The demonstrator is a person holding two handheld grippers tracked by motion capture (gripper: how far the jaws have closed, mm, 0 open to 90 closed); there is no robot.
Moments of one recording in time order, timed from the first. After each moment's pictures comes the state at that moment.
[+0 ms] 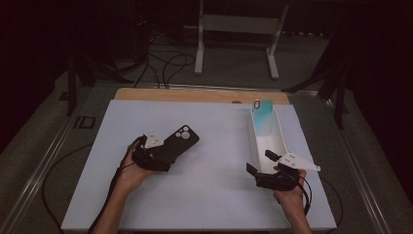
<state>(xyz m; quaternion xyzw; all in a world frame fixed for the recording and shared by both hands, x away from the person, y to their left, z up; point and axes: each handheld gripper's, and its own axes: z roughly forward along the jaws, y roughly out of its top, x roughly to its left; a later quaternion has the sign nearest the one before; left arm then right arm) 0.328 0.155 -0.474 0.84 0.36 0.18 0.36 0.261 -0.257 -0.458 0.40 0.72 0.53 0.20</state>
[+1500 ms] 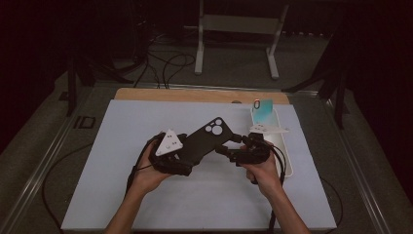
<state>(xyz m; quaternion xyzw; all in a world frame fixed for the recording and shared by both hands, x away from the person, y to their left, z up) 0.293 0.094 -0.411 0.82 0.24 0.19 0.49 0.315 -0.179 -0.408 0.38 0.73 0.56 0.04</state>
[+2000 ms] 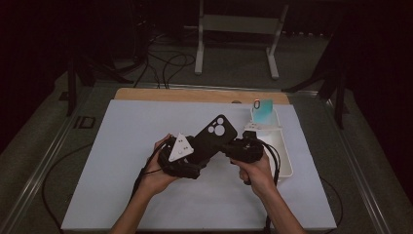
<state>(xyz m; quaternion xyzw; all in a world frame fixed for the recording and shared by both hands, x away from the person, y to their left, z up) 0.288 0.074 -0.418 0.83 0.23 0.21 0.46 0.318 -0.165 -0.407 0.36 0.72 0.59 -0.02</state>
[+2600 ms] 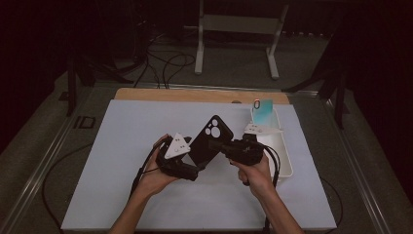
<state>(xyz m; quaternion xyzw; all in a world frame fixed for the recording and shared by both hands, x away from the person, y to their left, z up) 0.291 0.084 -0.420 0.83 0.25 0.17 0.48 0.309 -0.163 -0.402 0.33 0.72 0.61 0.00</state>
